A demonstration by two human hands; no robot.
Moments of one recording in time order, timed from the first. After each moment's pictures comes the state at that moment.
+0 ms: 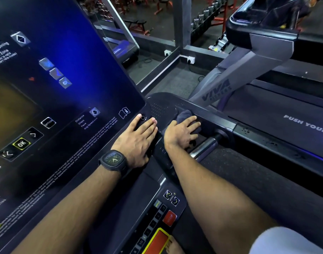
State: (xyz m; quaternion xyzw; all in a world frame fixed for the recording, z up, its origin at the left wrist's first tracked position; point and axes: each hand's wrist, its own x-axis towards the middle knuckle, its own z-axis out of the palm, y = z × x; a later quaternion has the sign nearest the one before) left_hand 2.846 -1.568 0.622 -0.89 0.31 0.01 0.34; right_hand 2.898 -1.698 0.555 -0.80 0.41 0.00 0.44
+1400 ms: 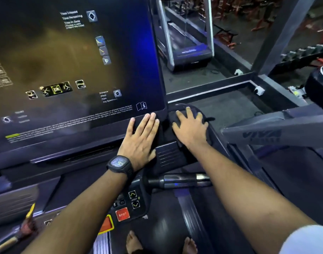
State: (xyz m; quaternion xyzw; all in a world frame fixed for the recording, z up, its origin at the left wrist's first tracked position) left_hand 2.814 -1.621 0.586 -0.97 -0.06 -0.10 0.20; right_hand 2.975 -1.754 0.571 -0.97 -0.24 0.04 0.08
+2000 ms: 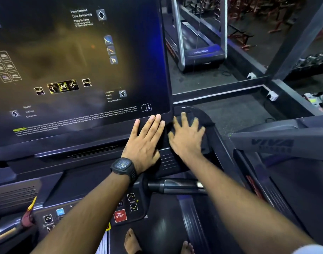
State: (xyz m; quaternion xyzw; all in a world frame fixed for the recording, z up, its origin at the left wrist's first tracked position) left_hand 2.819 -1.629 0.583 -0.97 -0.09 -0.10 0.18; right_hand 2.949 -1.738 0.562 -0.96 -0.29 0.00 0.05
